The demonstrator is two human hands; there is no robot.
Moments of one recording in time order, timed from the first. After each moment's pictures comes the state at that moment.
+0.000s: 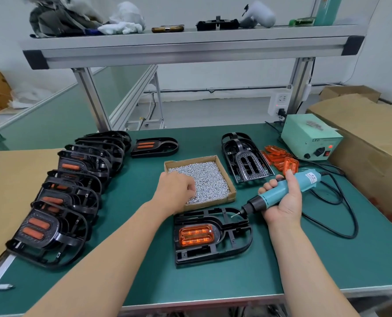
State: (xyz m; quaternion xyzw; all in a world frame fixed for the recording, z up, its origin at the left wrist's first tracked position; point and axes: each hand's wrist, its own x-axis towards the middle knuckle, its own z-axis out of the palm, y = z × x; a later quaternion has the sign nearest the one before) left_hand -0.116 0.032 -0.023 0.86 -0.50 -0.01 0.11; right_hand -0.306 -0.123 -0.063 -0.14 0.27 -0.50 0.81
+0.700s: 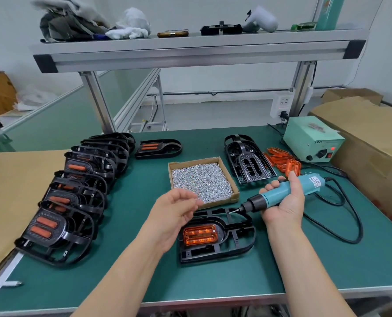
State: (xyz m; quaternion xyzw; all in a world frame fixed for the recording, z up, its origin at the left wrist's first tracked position) left_hand -0.166 0.096 -0.019 0.61 -0.17 -0.39 0.67; right_hand -0.303 -0.102 -0.043 -0.11 0.28 -0.51 0.81
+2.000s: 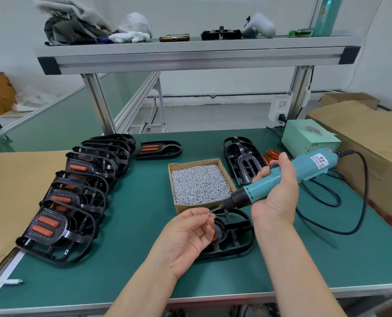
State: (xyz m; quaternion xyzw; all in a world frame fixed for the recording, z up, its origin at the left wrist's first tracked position) left_hand -0.215 0.104 -0.013 0.38 0.00 -0.53 0.76; right_hand -0.295 -0.045 0.020 -0.20 0.25 -0.58 0.75
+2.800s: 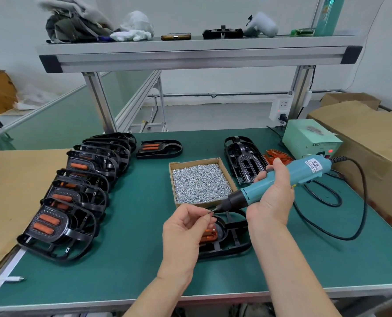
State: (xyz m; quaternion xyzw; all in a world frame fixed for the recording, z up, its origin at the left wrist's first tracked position) left_hand -0.232 0.104 -0.035 0.58 -0.21 -0.22 0.76; right_hand -0.288 -0.035 0.021 -0.17 0.31 -0.59 0.72
